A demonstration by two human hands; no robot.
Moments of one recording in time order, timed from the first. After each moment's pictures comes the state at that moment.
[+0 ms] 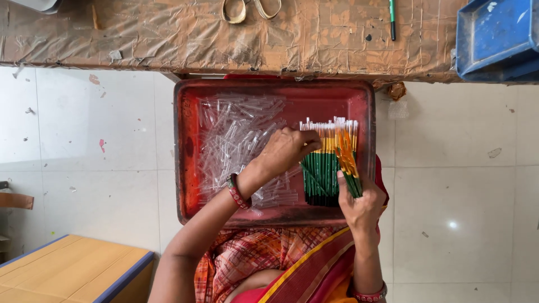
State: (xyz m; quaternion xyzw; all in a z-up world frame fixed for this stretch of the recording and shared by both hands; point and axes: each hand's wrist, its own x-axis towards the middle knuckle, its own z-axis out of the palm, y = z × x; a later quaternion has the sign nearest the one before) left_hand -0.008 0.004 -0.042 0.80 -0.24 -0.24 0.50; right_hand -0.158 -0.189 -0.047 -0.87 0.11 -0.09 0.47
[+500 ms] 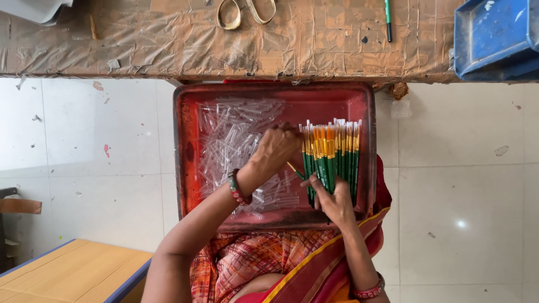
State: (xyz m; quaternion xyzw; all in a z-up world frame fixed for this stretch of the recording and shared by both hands) left_hand -0.003 0.018 -0.118 0.89 -0.45 0.01 0.03; right_hand -0.142 -0.162 -0.084 -0.73 0.19 0.13 0.64
